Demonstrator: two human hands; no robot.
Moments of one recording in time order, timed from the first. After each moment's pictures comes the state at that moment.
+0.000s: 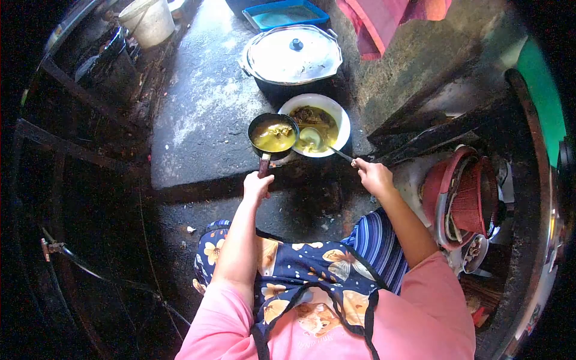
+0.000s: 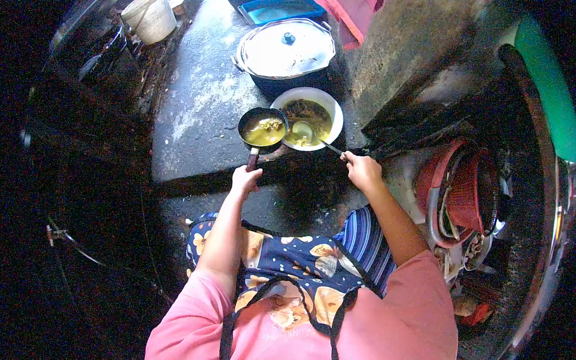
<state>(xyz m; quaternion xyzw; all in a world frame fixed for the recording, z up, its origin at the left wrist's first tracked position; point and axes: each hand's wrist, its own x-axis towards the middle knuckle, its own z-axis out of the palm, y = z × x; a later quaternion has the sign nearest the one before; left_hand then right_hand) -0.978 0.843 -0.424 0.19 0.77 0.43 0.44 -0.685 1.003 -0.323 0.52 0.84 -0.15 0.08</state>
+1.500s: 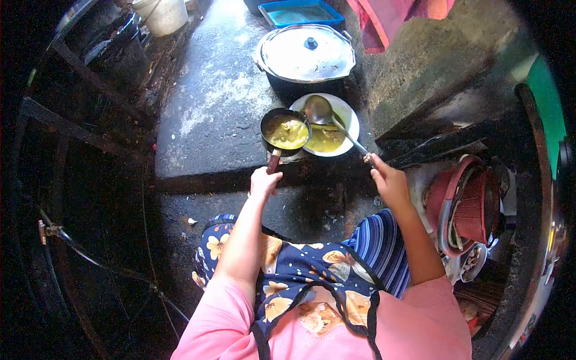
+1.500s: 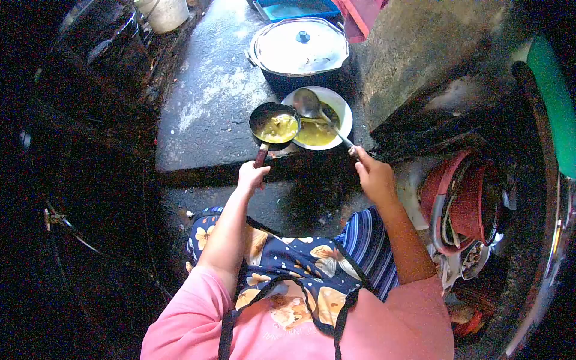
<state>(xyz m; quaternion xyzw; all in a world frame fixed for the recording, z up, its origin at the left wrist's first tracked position) -0.975 0.843 -0.423 0.21 0.77 0.41 0.43 -0.682 0.978 -0.278 0.46 0.84 -0.24 -0.16</state>
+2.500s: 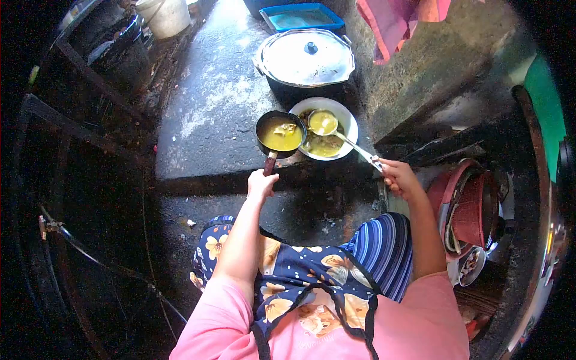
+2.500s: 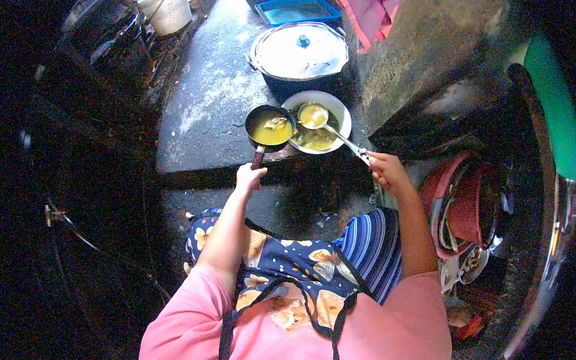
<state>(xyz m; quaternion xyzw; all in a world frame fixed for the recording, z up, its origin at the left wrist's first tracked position) -0.978 0.843 -0.423 0.19 0.79 0.42 0.41 -0.658 1.024 -0.259 0.53 0.52 -0.66 -0.08</state>
